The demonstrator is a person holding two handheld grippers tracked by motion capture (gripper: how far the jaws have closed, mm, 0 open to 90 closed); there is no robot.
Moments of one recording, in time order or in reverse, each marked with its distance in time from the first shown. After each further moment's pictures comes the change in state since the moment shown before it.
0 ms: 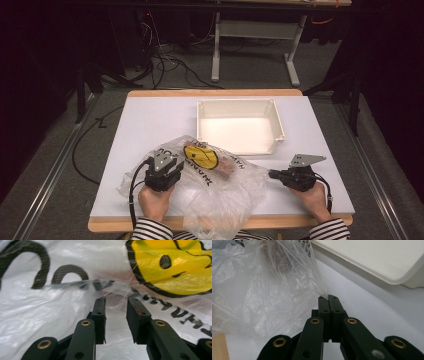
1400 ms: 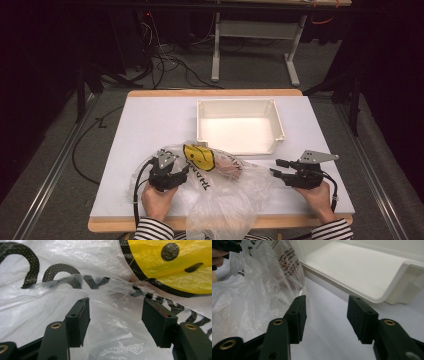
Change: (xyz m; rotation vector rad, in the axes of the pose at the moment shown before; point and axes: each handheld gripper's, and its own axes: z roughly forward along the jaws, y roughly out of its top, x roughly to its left) left arm 0.002 -0.009 0.022 0.058 0.007 -0.034; right arm 0.002 0.011 -0.022 -0.123 -0.029 0.049
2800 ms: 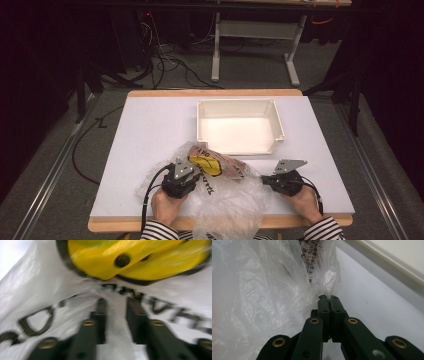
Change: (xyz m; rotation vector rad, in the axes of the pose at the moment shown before) left arm -0.039 -0.003 -0.001 -0.008 -0.167 0.206; right arm 0.023 -0.013 0.046 0.241 -0.003 -0.165
